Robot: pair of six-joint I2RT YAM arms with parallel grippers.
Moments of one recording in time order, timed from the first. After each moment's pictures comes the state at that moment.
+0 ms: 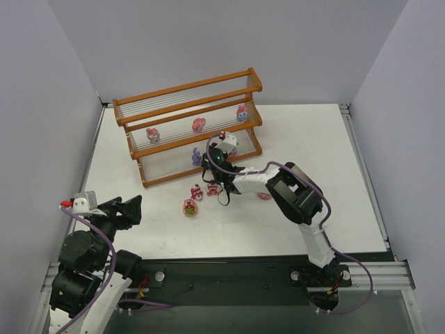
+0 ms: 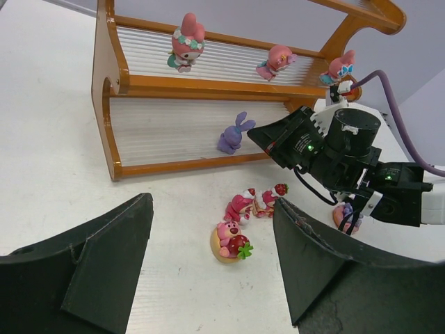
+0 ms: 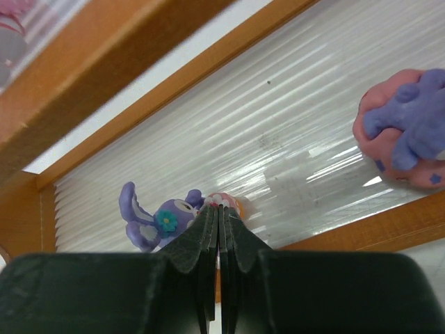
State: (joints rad) left arm -0.37 0.04 0.68 -0.68 -0.25 -0.45; right arm 0.82 2.13 1.27 0.45 0.53 0.78
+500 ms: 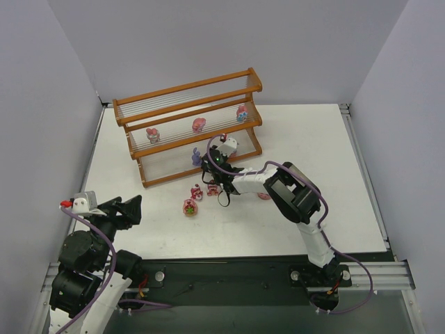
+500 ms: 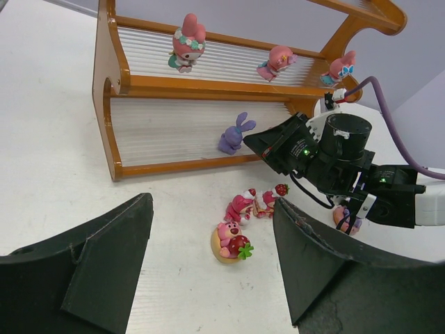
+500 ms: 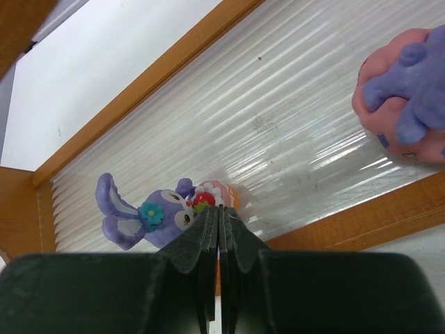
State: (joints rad) left arm -0.37 0.04 0.68 -0.68 -0.25 -0.45; right arm 0.83 2.16 1.28 0.43 0.51 0.87
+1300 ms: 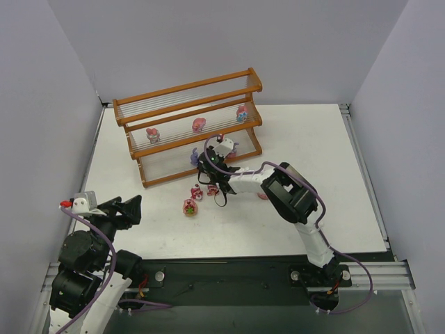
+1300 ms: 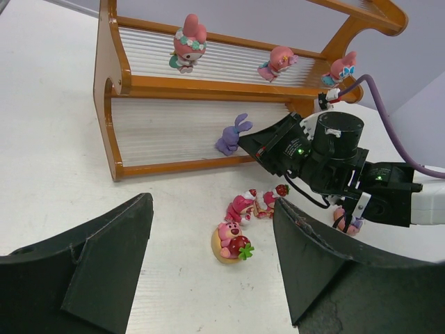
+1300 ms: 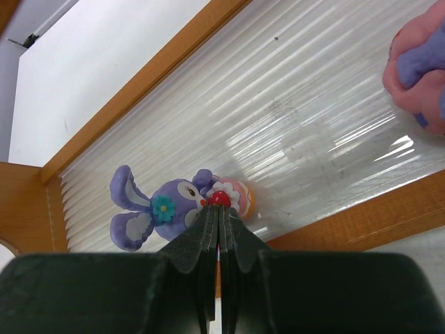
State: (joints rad) left arm -0.37 0.04 0.68 -0.68 -0.26 -0.45; right arm 0.85 2.18 1.33 0.36 0.51 0.92
